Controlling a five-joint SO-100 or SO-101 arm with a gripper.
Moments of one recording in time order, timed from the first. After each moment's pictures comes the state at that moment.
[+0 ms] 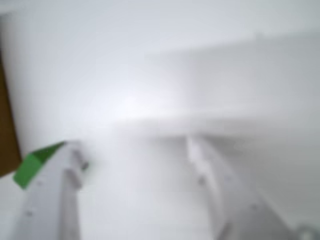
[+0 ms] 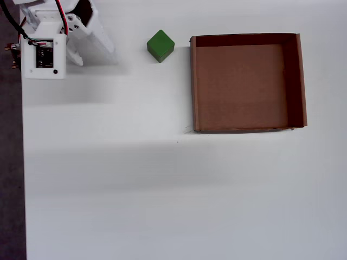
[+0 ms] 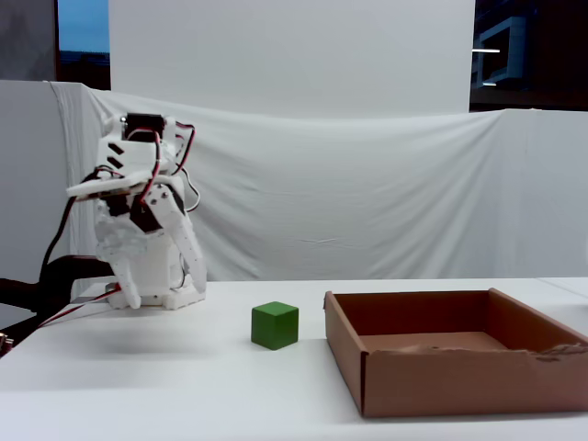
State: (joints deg) arm -12.3 160.8 158.6 51.5 -54.9
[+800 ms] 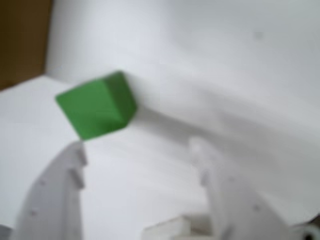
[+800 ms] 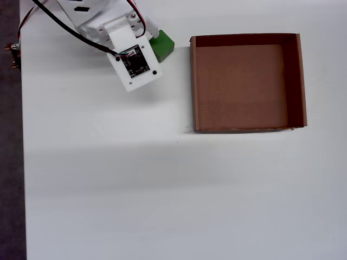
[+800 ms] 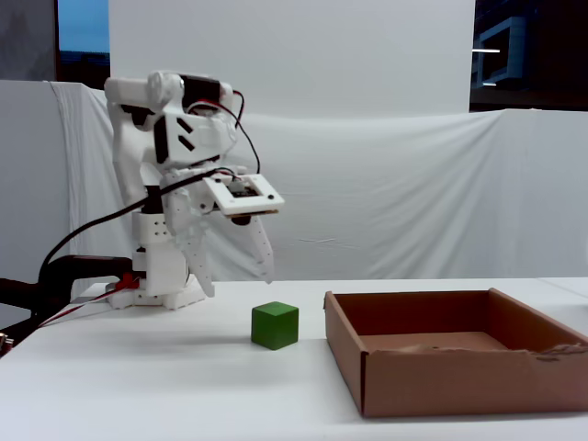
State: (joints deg) arm -32.7 125.0 135.1 55.9 -64.6
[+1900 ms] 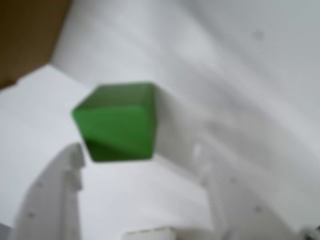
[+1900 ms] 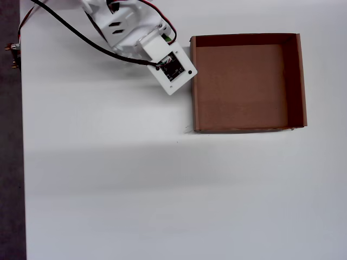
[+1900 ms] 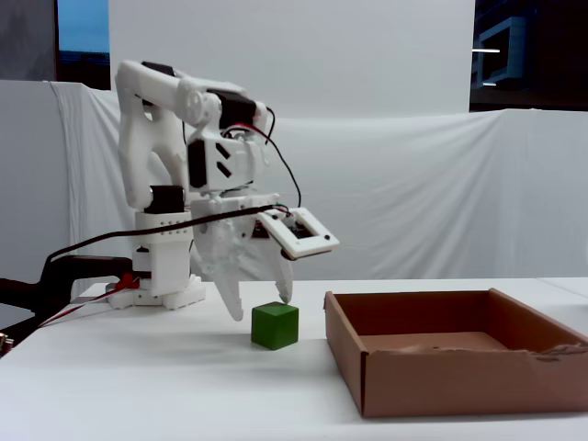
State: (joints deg) arm -38.0 107.8 128.3 50.7 -73.1
